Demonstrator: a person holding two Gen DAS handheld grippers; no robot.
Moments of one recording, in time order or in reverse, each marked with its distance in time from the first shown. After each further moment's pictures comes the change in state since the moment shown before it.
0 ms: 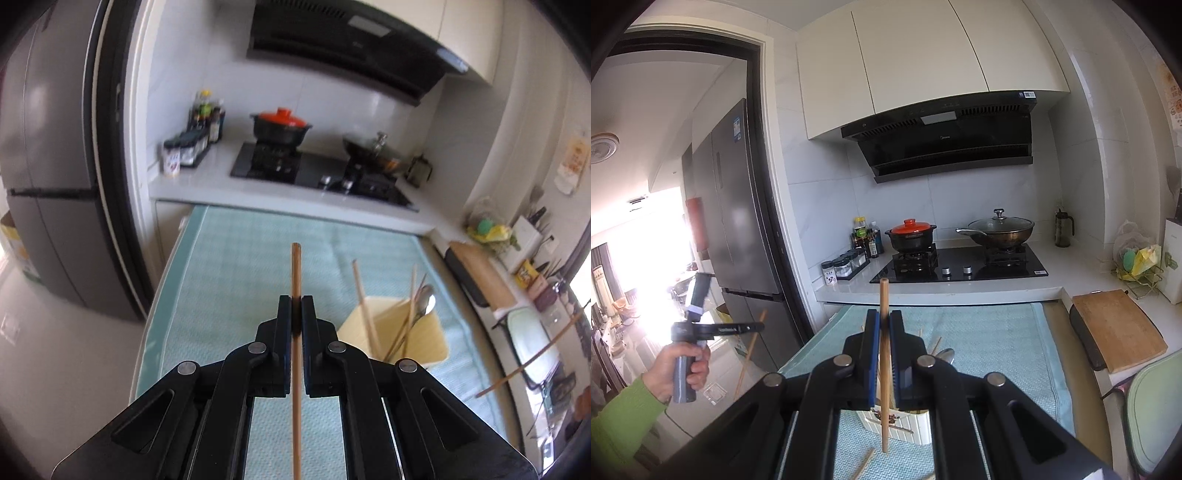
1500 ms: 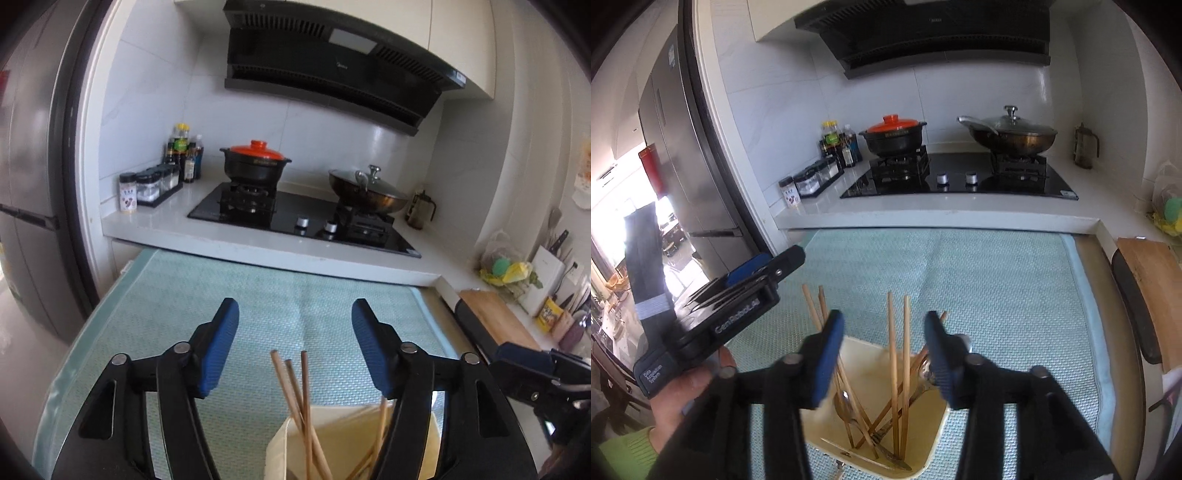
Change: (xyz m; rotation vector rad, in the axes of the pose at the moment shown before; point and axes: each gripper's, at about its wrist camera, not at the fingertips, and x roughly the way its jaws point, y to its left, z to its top) left arm 0.139 -0.091 0.004 -0.020 -0.198 0.037; right arm 0.231 -0.048 -0.025 0.042 0.350 -0.037
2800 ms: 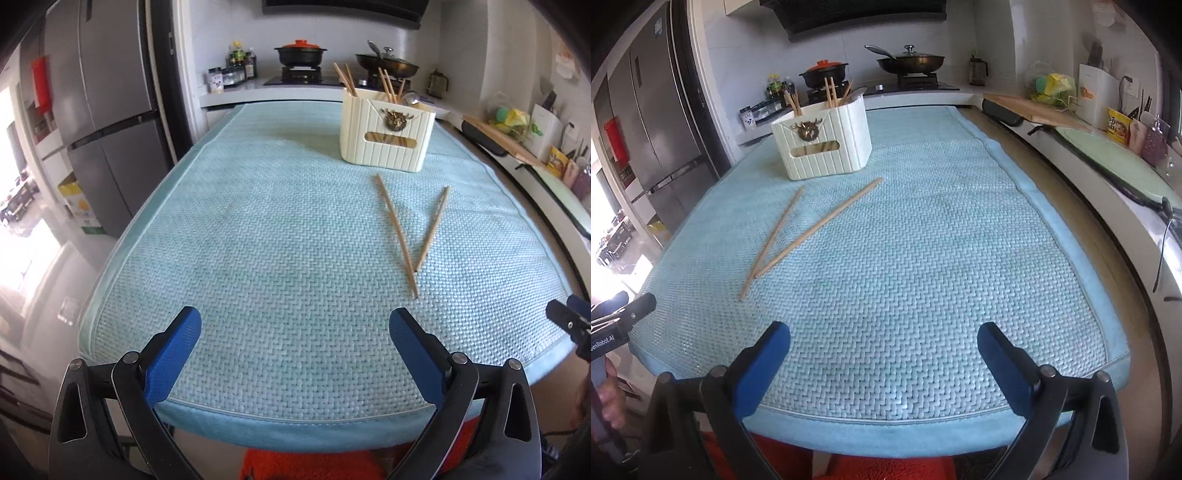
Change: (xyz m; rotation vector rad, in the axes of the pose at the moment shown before) left arm -0.312 0.026 -0.311 0.095 0.350 0.231; right arm -0.206 0.030 -0.379 0.155 0.149 -0.254
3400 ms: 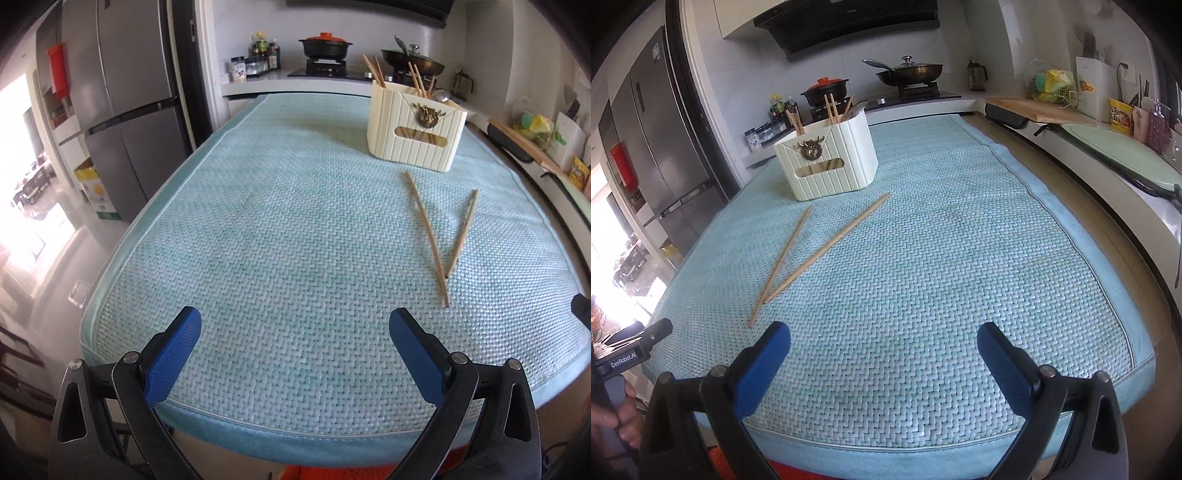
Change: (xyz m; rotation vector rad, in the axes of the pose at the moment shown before) left arm 0.029 0.007 0.007 -0.033 0.032 0.086; right arm 0.011 -0.007 0.010 0.052 -0.075 0.052
